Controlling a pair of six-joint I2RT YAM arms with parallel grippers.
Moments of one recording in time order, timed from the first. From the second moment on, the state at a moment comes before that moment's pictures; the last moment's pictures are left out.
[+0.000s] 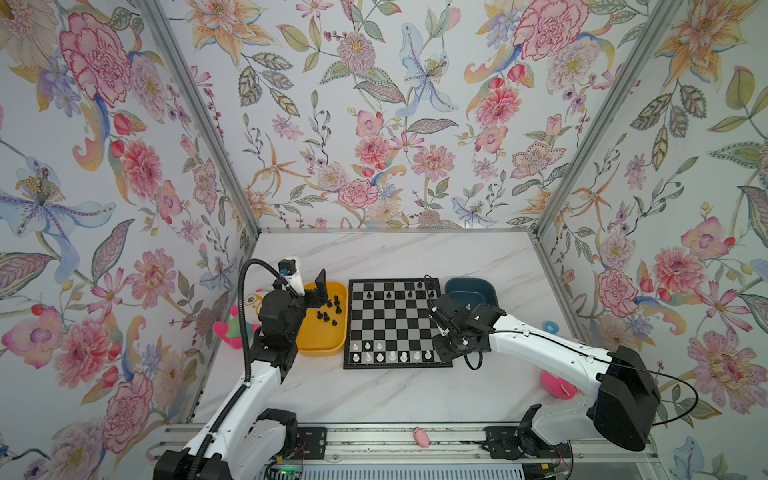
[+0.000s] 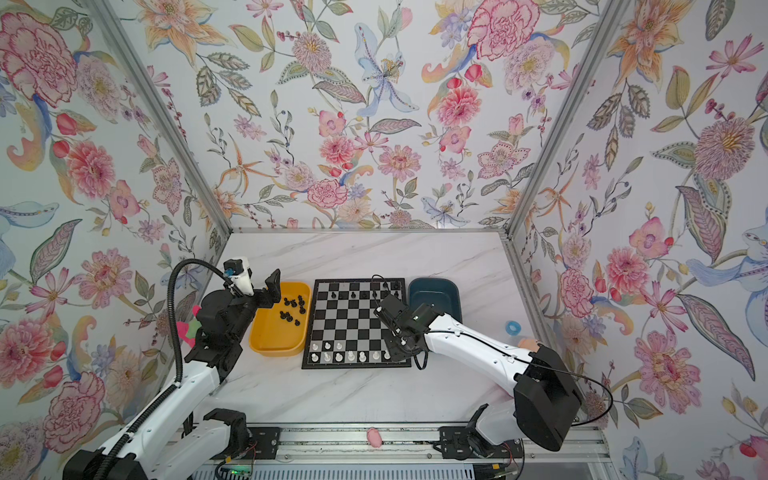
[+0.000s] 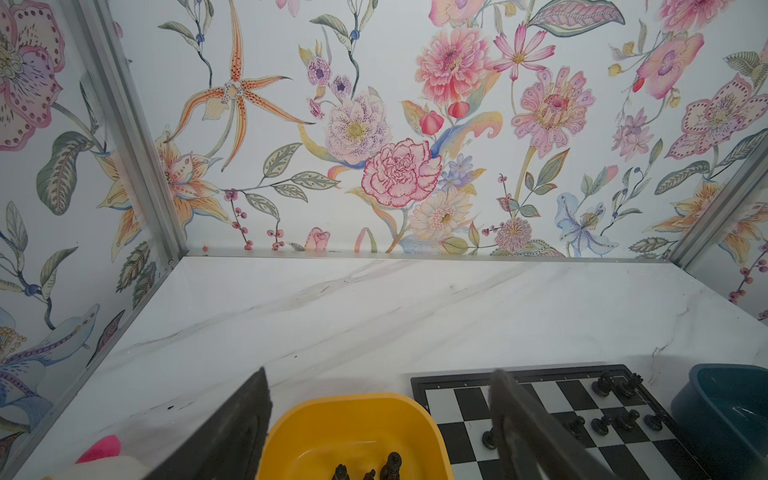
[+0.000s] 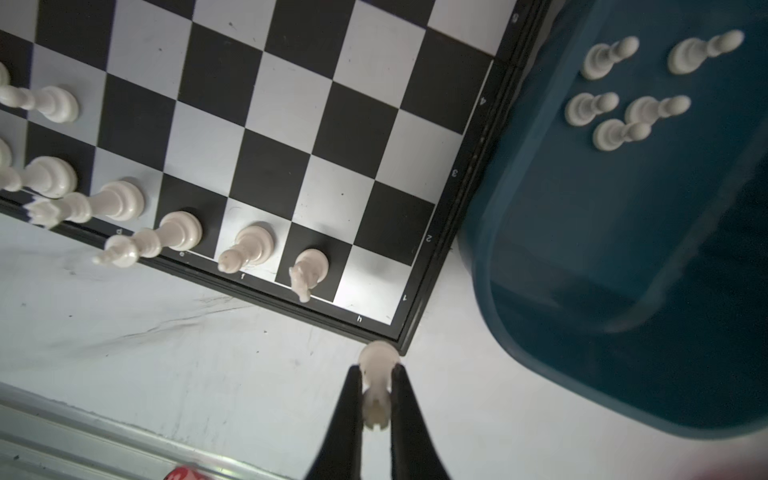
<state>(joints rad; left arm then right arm) -0.19 0.93 0.52 0.32 -0.05 -0.11 0.85 1.42 1.01 -0.92 0.11 0.43</state>
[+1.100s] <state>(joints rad) -0.19 0.90 0.50 0.32 -0.06 -0.11 0.85 1.53 0.96 -0.77 0.10 0.44</state>
